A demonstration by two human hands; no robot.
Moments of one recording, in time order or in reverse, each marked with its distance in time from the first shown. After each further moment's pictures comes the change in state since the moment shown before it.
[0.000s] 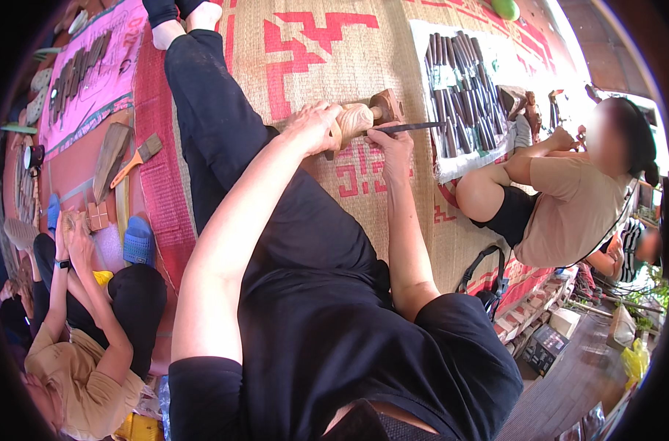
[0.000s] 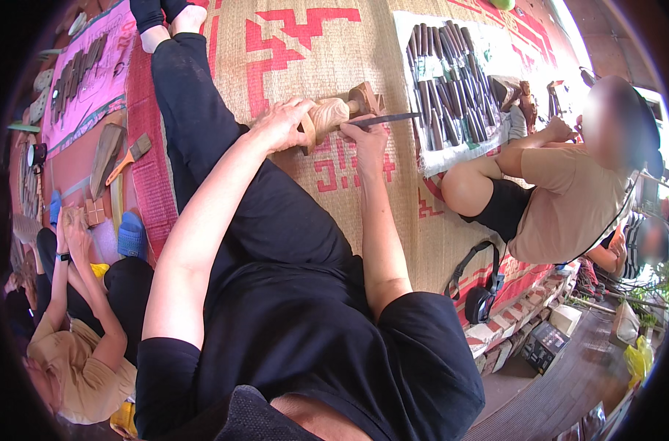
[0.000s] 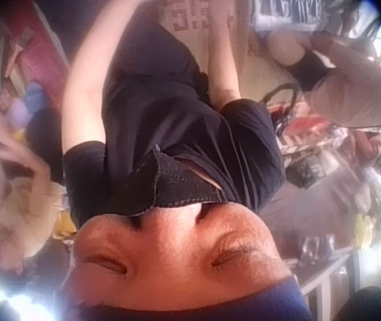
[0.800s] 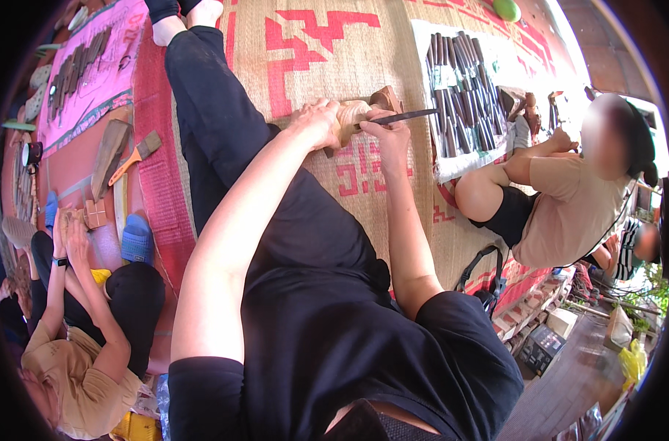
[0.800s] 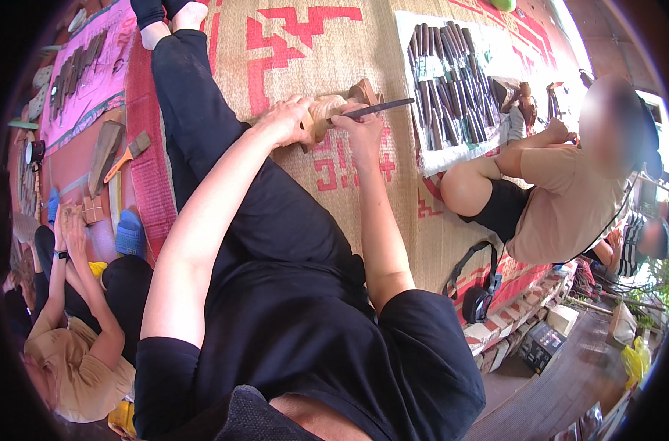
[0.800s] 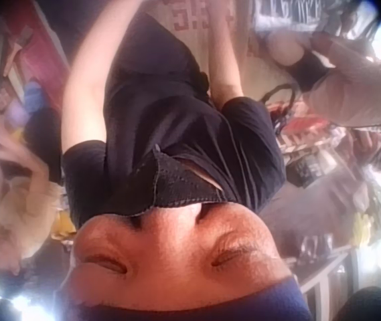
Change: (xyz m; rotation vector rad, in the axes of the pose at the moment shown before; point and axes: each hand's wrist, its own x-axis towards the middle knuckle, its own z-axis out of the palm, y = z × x) left_hand 0.011 0.002 0.002 0.027 -0.151 -0.152; right_hand 0.009 -0.006 0.017 -0.096 -0.021 -0.093
